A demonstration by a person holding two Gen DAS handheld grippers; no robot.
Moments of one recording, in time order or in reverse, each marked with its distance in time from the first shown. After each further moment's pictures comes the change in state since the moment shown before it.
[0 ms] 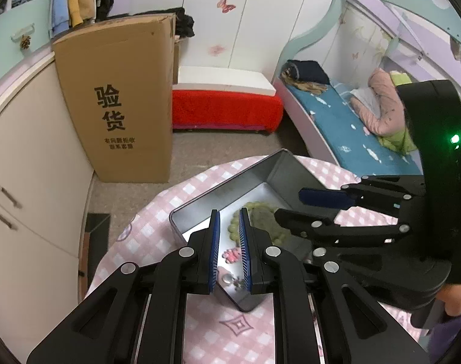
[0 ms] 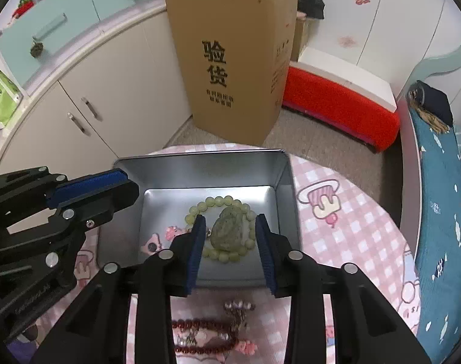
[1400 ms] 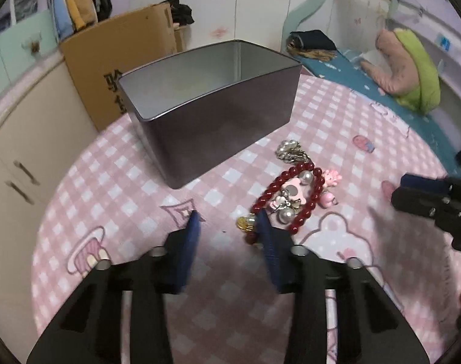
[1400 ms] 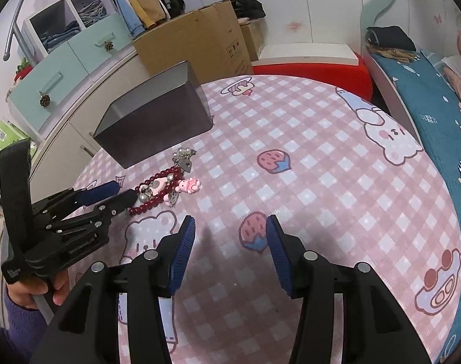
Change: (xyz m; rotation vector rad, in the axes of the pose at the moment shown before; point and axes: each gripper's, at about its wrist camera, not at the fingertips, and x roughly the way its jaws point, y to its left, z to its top) left arm 0.025 -0.070 -0.124 0.113 0.047 0.177; right arm -0.048 -0.073 -0.191 0.300 -0.153 0.102
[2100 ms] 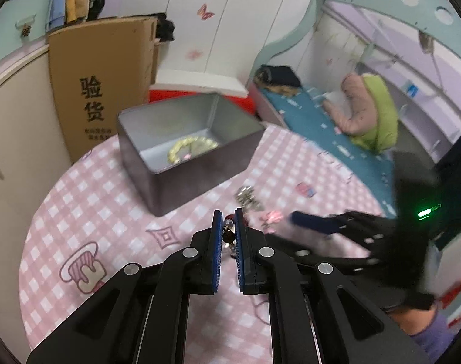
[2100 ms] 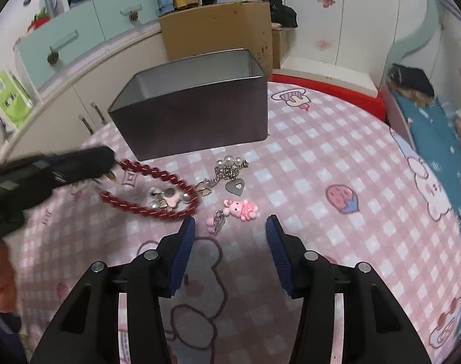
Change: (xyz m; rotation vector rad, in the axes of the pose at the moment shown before) left arm -0.053 0.034 0.019 -0.121 -0.117 -0.287; right arm 0.040 0.066 0.009 -0.213 -0.003 -0.081
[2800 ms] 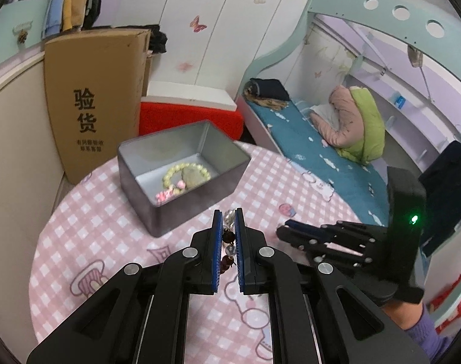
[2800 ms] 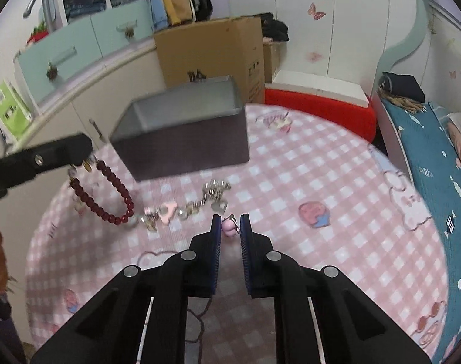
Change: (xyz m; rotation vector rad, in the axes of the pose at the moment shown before) left arm -0.028 -0.002 0.024 -0.001 -0.048 -0.057; right arm -0.037 -0.018 0.011 0.036 -0.080 0.001
